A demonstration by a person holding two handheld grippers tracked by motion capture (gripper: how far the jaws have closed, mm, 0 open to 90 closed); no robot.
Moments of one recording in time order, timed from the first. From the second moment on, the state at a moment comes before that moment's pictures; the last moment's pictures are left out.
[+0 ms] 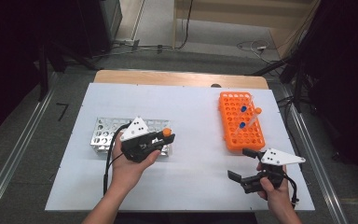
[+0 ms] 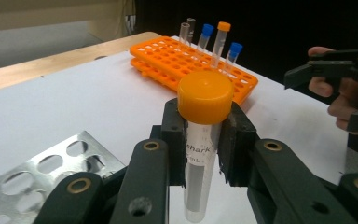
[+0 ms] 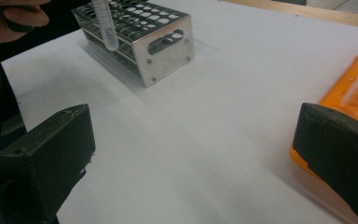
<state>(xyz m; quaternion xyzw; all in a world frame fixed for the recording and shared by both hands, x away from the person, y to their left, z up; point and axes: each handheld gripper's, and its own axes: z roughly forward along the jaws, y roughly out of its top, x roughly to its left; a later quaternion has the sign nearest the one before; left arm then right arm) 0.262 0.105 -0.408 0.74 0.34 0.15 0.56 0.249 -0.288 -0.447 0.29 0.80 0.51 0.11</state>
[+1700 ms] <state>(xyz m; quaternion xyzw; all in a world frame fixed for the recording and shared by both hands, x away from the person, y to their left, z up) 0.350 0.111 -0.412 0.72 0.40 0.21 0.53 0.268 -0.327 -0.461 0.34 0.78 0.51 0.14</state>
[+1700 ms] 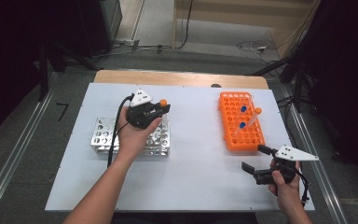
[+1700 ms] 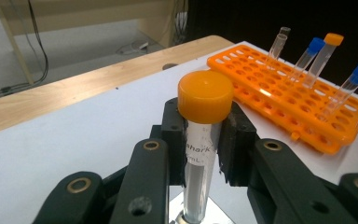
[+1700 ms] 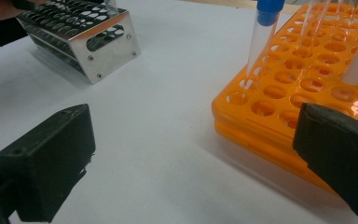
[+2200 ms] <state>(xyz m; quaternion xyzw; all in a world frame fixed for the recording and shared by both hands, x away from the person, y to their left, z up) 0.350 0.106 -0.421 0.74 0.40 0.21 0.50 0.269 -0.326 -0.463 0.35 0.78 0.50 0.15</state>
